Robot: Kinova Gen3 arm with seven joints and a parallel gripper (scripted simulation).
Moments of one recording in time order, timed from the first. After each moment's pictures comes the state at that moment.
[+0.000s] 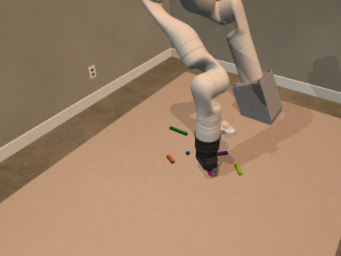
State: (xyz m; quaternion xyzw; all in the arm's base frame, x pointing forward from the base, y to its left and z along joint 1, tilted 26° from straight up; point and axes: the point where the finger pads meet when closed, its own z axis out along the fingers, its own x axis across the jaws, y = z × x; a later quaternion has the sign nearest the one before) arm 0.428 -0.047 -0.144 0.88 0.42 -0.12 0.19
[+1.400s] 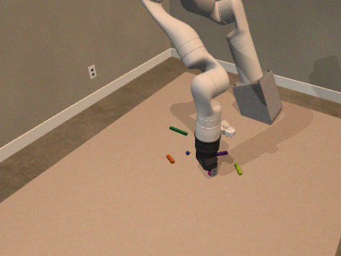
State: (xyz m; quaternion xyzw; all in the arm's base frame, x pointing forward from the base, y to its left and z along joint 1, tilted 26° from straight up) arm 0.428 -0.047 -0.144 0.88 0.42 -0.12 0.19
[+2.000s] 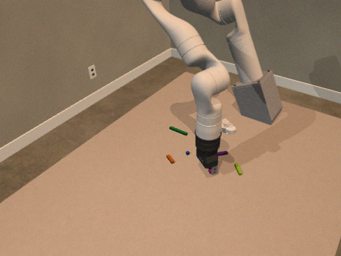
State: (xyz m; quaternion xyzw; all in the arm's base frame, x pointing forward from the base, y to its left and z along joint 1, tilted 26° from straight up) arm 0.425 -0.044 -0.138 0.88 0.42 -0.12 0.19
